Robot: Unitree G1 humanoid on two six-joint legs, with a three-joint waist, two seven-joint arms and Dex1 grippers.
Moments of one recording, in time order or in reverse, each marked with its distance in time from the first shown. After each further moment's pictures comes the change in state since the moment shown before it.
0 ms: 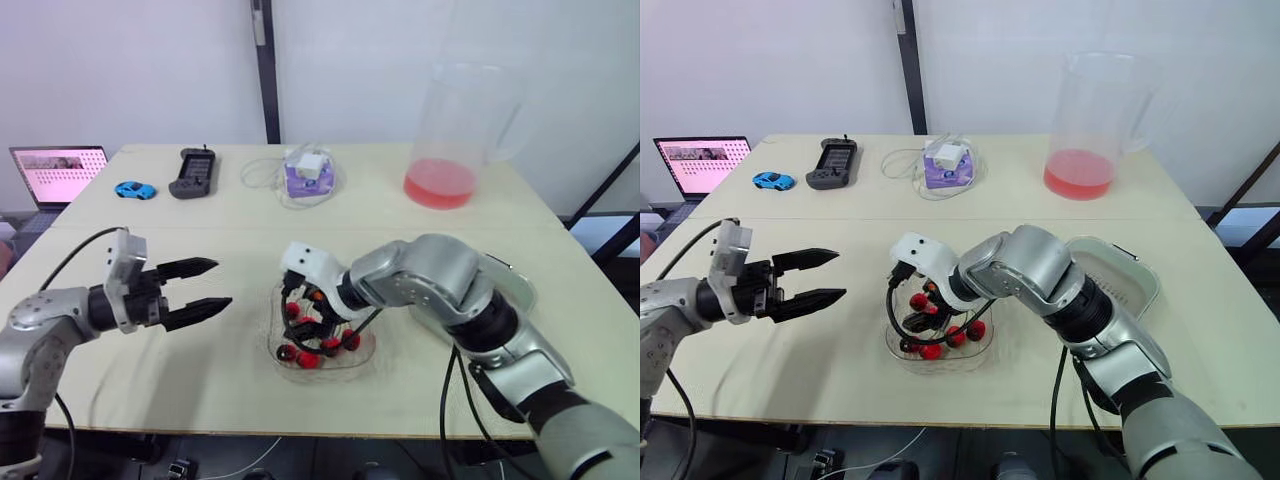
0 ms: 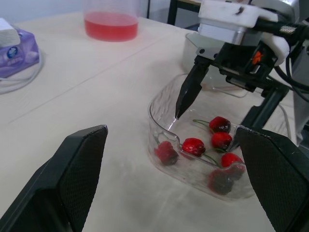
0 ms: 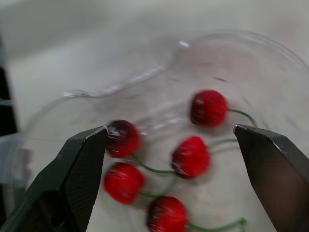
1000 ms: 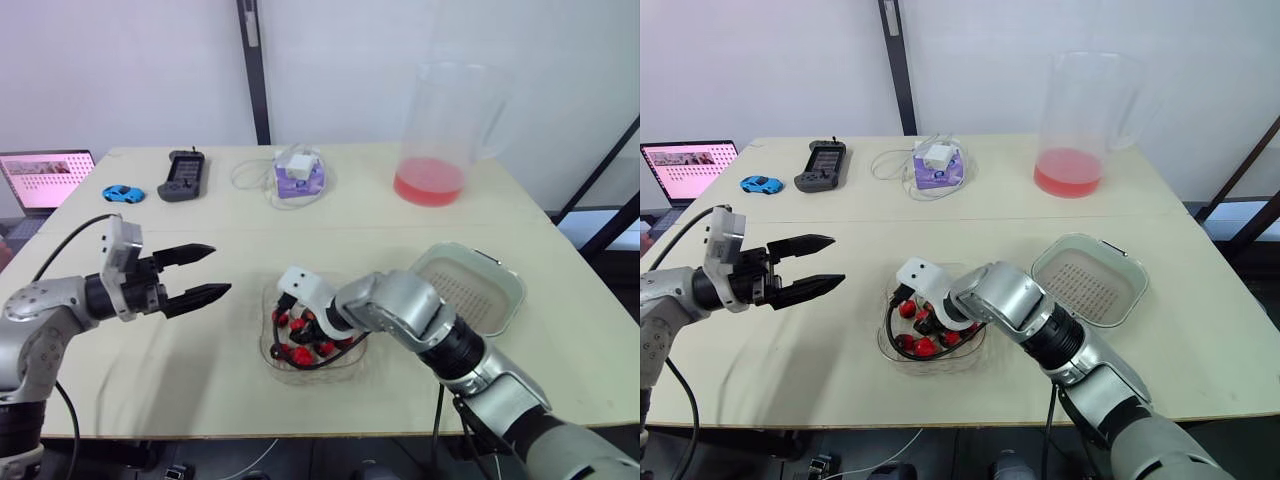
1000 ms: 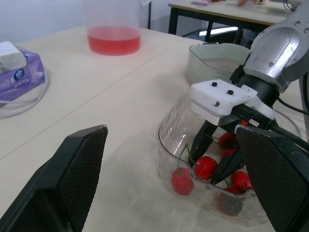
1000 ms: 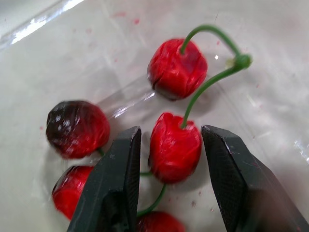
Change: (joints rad) left arm -0.054 0.000 -0.005 0.008 -0.002 0.008 0.017; right arm 0.112 0.115 0.081 0.118 -0.193 -0.120 -0.025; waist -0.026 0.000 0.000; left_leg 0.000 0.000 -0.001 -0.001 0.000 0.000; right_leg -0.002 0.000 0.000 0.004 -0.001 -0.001
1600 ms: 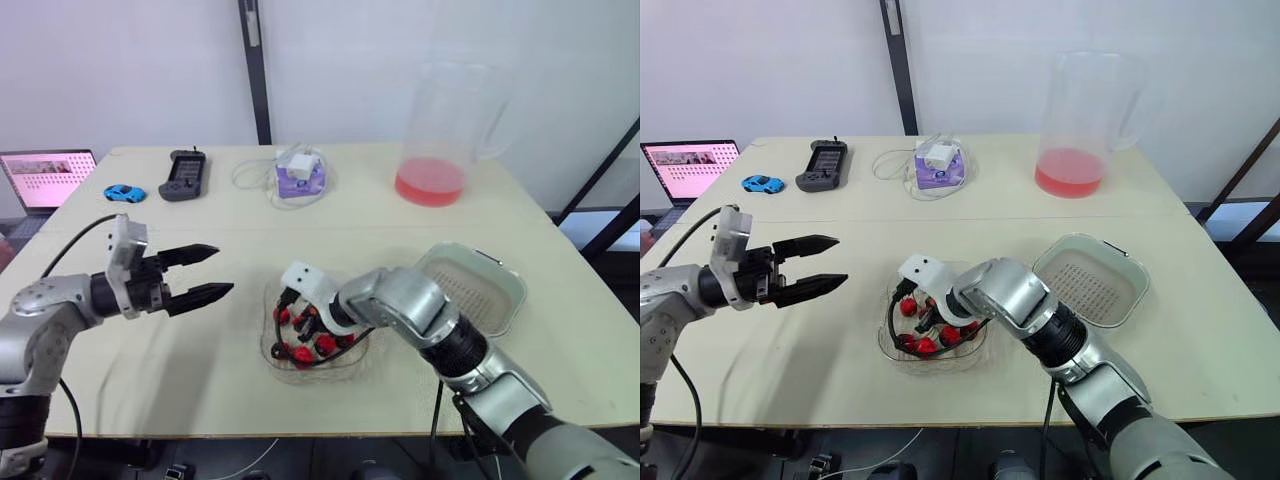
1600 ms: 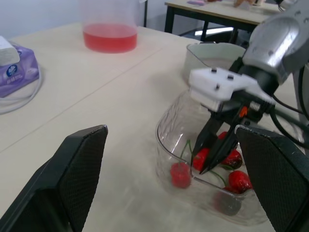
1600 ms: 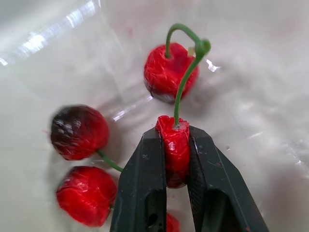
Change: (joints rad) left arm -0.045 0.000 -0.037 0.043 0.005 0.005 -0.027; right arm -0.035 -0.014 -0.096 -0.046 0.018 0.065 0.069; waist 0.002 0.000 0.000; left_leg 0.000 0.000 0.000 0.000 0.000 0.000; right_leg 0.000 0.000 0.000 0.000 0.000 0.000
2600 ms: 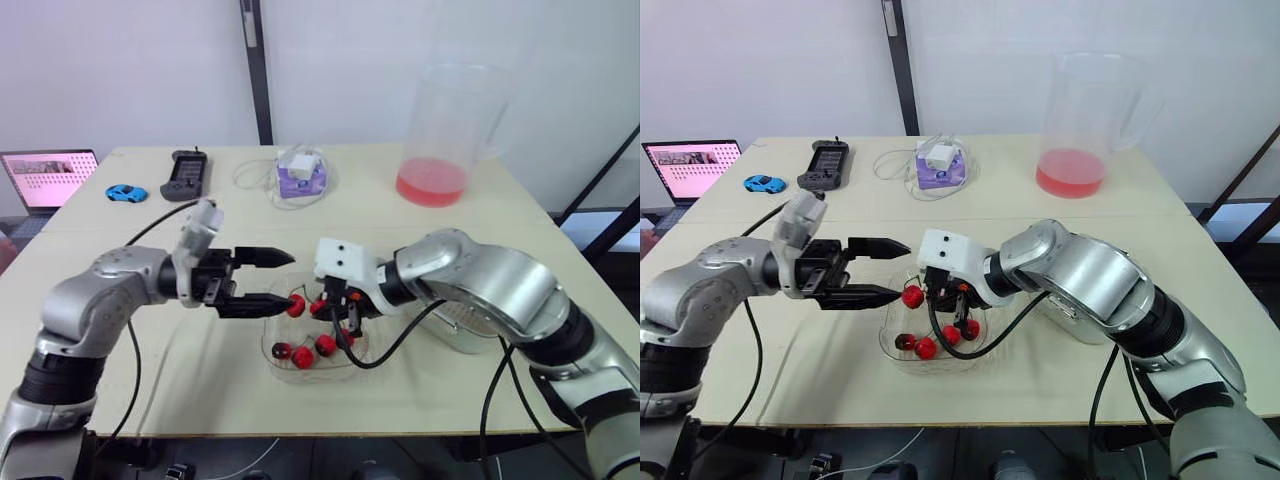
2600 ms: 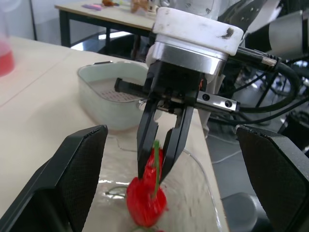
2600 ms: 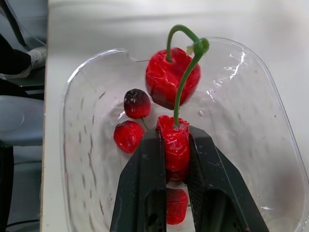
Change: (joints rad) left arm -0.272 -0.097 -0.281 -0.096 -0.095 0.184 -0.068; right arm -0.064 -0.370 0.010 -0.311 0.099 -0.188 0.320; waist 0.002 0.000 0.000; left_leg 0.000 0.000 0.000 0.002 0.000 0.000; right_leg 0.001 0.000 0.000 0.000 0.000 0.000
